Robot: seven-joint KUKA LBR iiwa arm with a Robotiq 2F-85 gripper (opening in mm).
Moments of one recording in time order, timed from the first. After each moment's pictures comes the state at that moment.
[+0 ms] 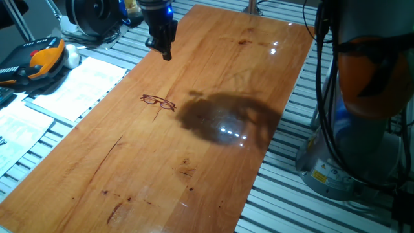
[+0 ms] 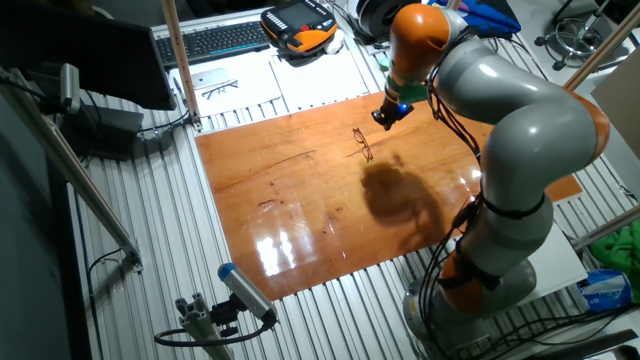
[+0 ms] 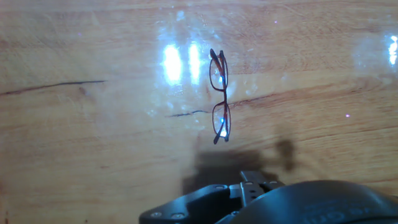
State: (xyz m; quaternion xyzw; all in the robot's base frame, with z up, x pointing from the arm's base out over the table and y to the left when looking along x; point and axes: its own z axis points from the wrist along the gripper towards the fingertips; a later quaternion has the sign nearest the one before) arm 0.525 0.000 0.229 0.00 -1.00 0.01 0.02
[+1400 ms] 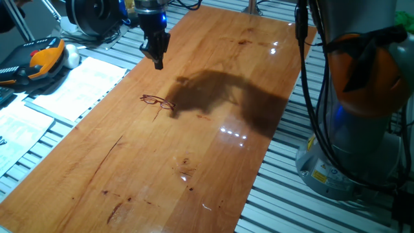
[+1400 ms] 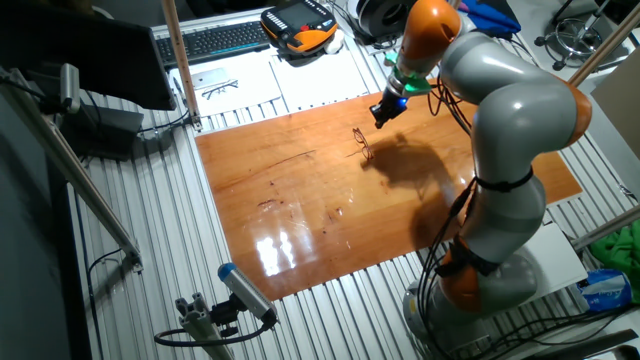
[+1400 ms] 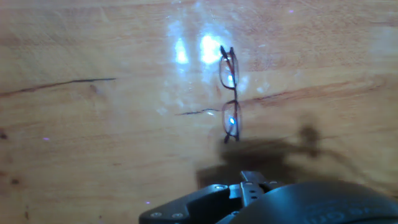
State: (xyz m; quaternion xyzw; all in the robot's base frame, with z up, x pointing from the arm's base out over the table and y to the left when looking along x) arm 0.565 -0.004 0.178 0.02 -0.99 -0.10 0.03
